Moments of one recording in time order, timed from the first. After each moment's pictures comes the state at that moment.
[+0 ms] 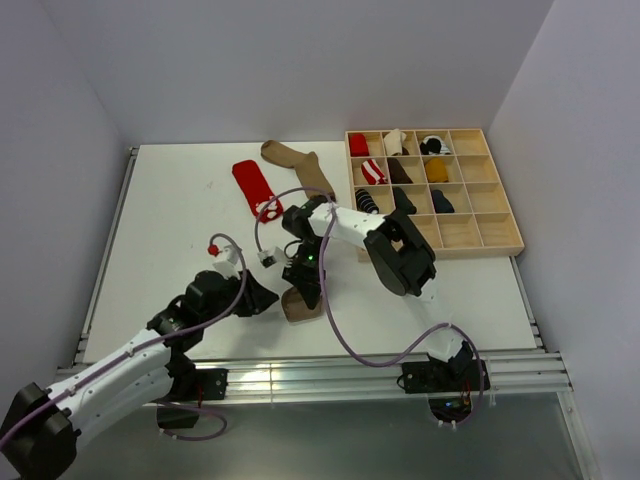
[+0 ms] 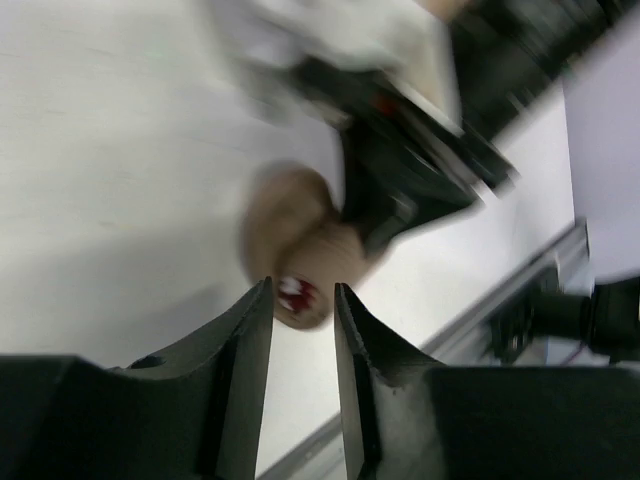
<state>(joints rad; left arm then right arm) -0.62 0.73 0.25 -0.01 0.13 -0.82 0.78 2.24 1.70 -1.23 -0.68 -0.69</state>
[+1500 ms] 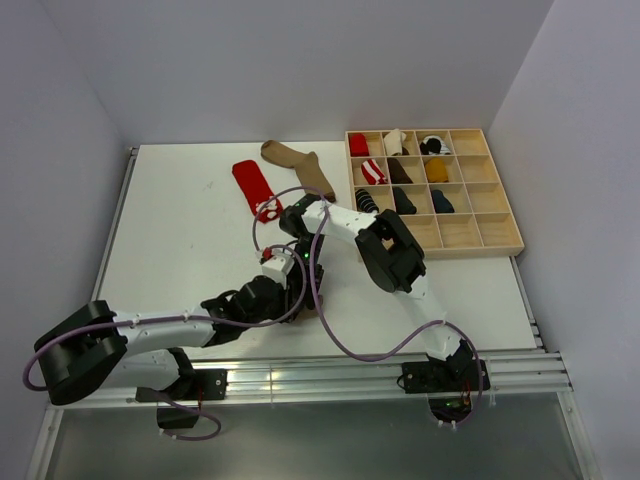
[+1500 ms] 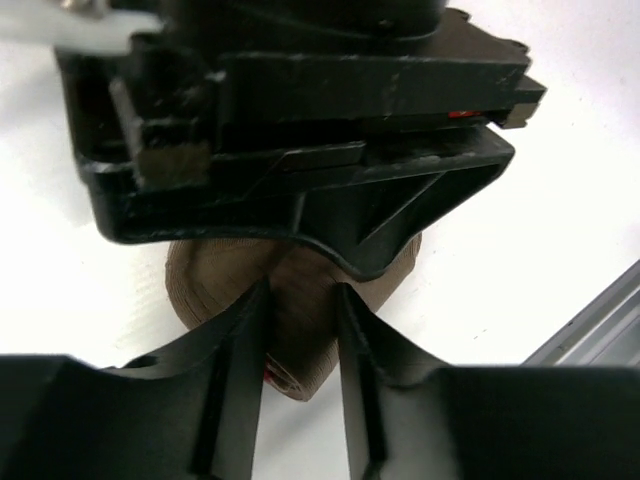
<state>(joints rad) -1.00 1.23 0.39 0.24 -0.18 -0.60 0.78 2.36 1.85 -1.37 -0.69 -0.66</state>
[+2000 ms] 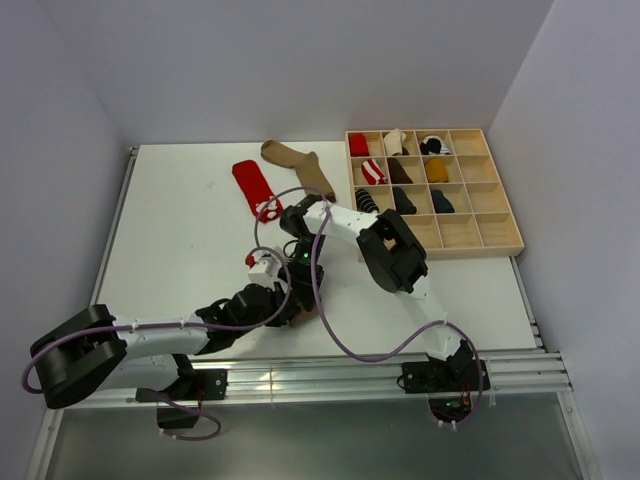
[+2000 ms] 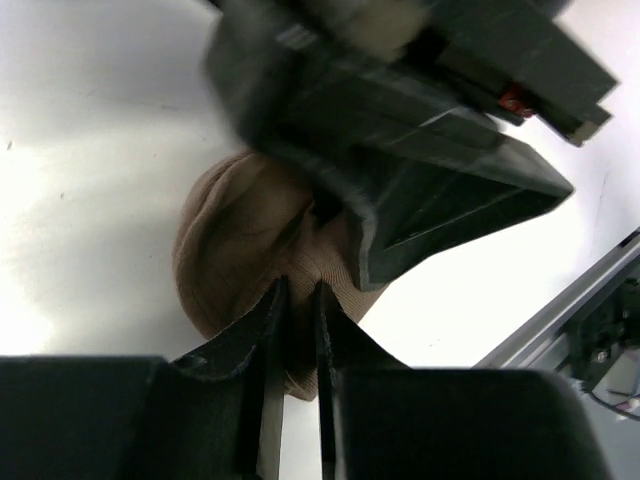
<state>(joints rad) -1.00 1.20 0.28 0.35 -0.19 -0.86 0.77 2.34 1.83 -1.34 -0.70 -0.57</state>
